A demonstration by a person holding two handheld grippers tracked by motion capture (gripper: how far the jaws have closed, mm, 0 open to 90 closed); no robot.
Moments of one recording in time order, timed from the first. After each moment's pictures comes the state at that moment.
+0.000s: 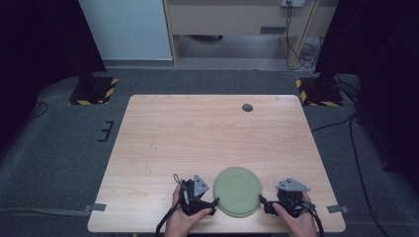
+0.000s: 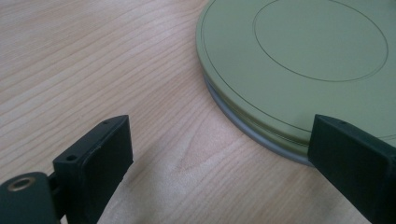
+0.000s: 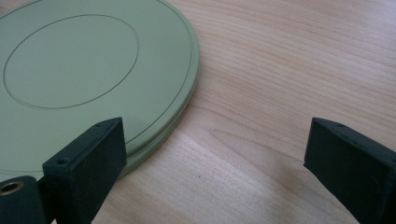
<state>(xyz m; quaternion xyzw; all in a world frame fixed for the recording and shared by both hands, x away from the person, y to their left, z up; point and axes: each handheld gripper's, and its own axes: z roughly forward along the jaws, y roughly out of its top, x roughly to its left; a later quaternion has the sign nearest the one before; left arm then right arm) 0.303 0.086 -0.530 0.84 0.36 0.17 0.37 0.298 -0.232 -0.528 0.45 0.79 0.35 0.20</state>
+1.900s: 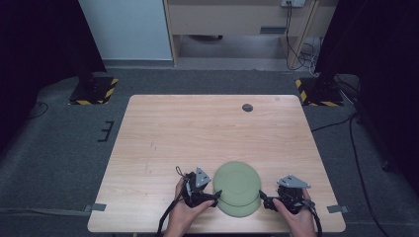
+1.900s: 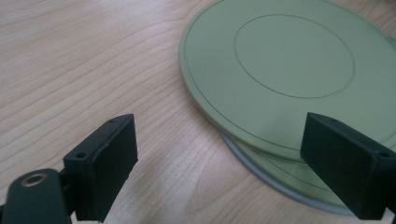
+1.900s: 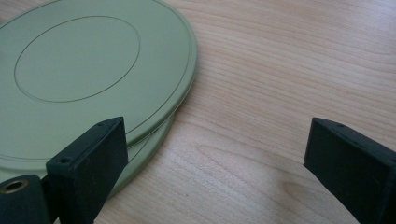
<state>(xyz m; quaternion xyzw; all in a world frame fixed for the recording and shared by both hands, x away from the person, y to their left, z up) 0.321 0.081 -0.521 0.83 0.37 0.15 0.38 0.305 -0.232 -0.527 0.48 0.77 0.36 0.21</state>
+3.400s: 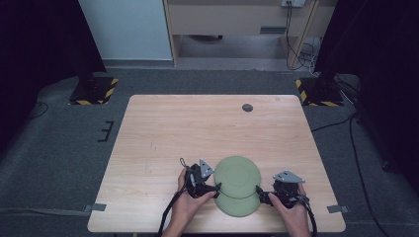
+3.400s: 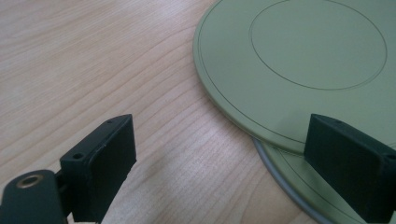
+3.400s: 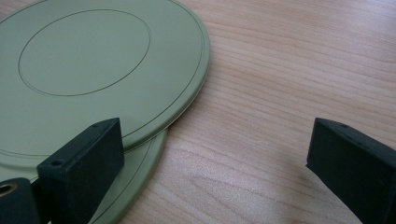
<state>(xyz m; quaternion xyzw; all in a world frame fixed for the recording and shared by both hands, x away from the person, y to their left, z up) 0.349 0.072 -0.518 0.85 0.37 0.18 0.34 0.322 -0.223 -0.534 0.49 0.76 0.36 0.22</state>
